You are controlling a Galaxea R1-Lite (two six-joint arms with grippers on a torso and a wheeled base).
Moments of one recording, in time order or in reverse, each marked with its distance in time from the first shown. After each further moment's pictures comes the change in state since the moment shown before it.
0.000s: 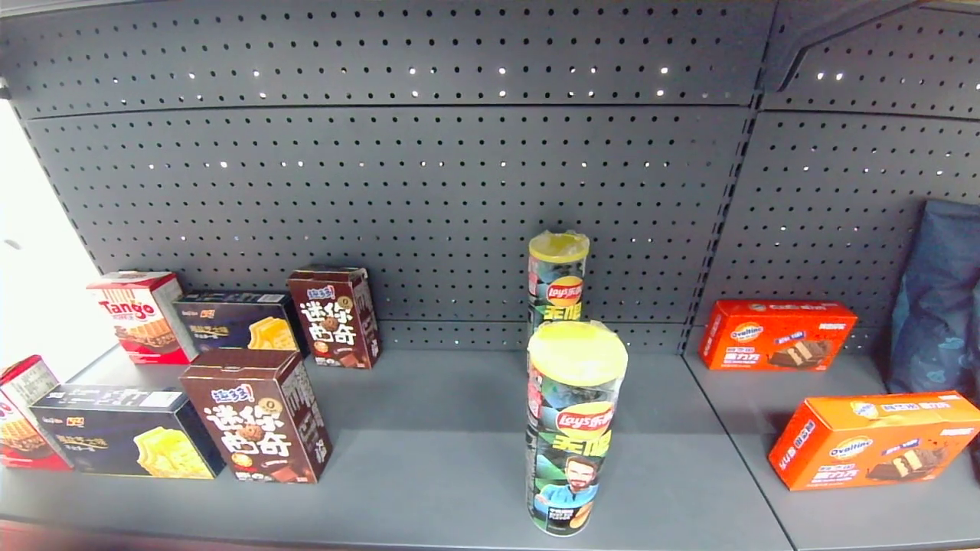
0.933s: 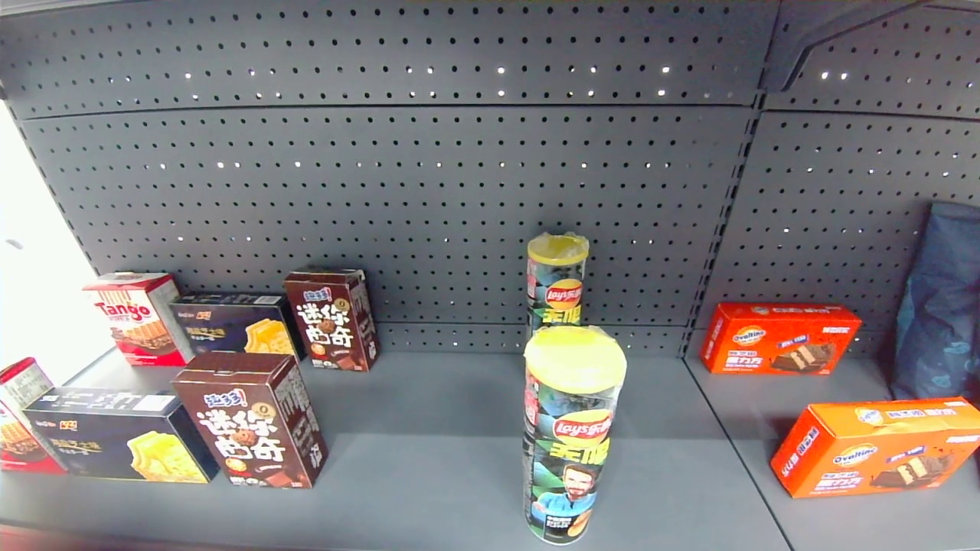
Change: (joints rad) left arm 0.000 0.000 0.000 0.000 0.010 0.000; right arm 0.000 0.000 0.000 0.000 0.000 0.000
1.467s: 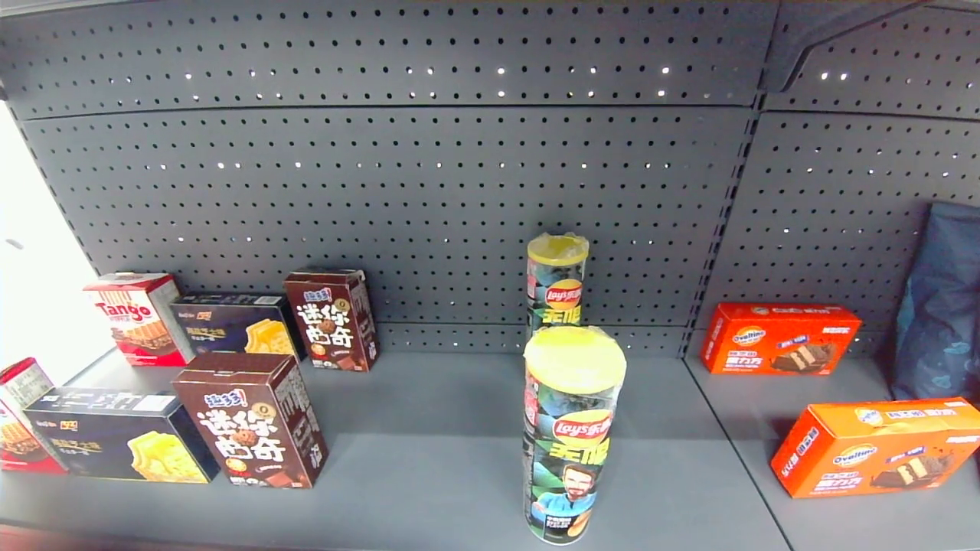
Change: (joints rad) left arm 0.000 0.000 0.000 0.000 0.000 0.000; right arm 0.000 0.000 0.000 0.000 0.000 0.000
